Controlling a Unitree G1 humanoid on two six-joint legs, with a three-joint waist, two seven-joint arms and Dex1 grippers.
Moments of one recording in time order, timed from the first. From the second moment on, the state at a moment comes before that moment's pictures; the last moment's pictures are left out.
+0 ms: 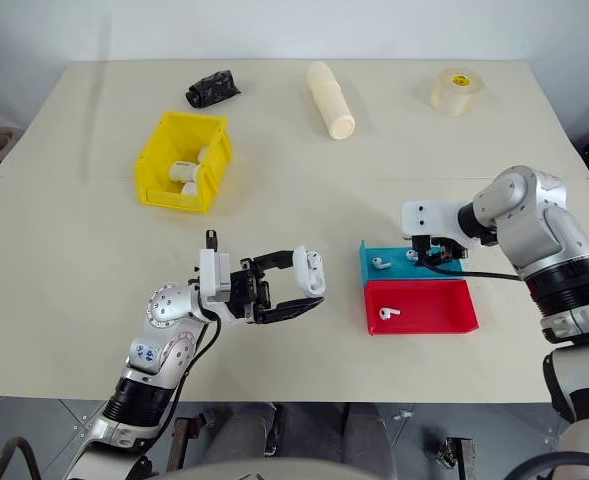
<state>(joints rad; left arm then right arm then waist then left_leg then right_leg) -0.28 0.23 -0.17 -0.07 -0.42 -0.10 -1.02 -0.86 -0.91 0.41 0.34 -0.25 0.20 1.40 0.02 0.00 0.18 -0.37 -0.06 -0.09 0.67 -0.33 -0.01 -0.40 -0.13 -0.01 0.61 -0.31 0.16</state>
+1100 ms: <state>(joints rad) -0.30 0.22 -0.18 -0.06 -0.42 -0.10 -1.02 -0.81 -0.89 0.36 0.27 -0.23 0.23 1.40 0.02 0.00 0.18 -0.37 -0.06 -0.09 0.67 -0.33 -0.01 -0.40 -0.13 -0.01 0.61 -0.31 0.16</state>
